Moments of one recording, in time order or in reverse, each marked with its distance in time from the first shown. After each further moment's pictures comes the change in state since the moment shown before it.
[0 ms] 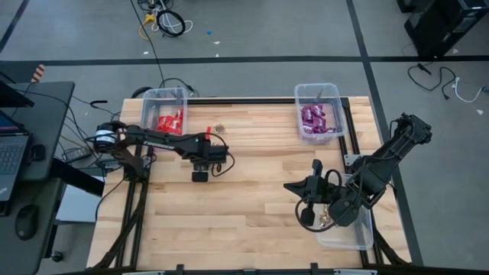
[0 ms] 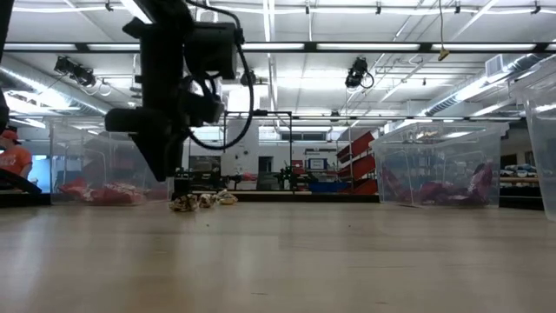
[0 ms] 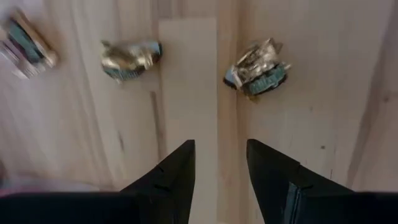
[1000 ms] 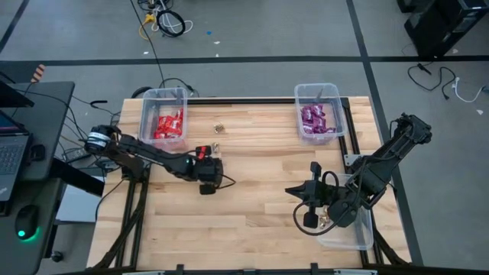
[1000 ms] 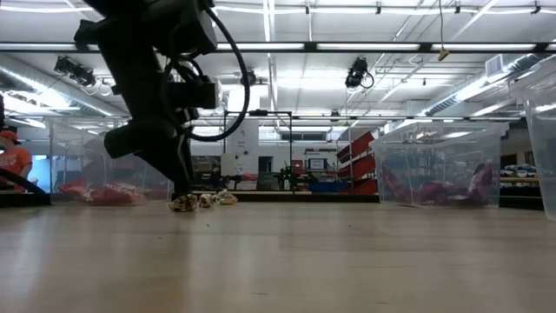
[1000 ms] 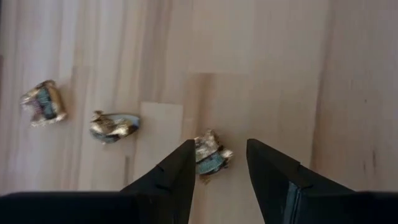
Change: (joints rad) left arm -0.215 -0.071 -0.198 0.426 -0.194 -0.211; right arm 0.002 0.000 0.000 -0.060 -0.098 -0.044
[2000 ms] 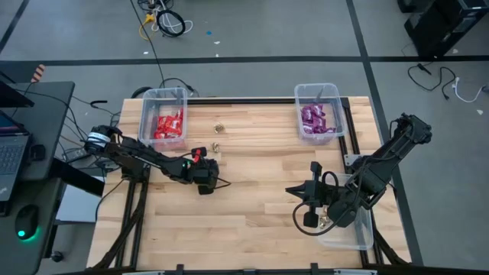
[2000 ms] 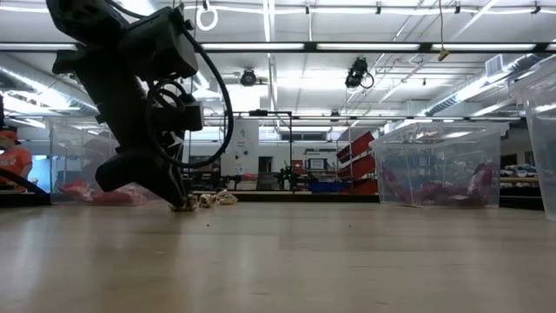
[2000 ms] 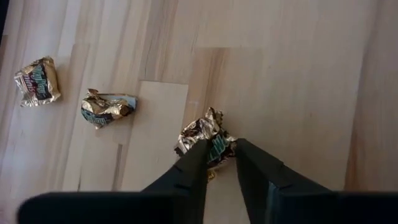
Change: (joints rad) left arm -0.013 0.000 -0.169 0.210 -0.075 -0.041; right arm -0.001 0.000 0.000 -0.016 0.002 -0.007
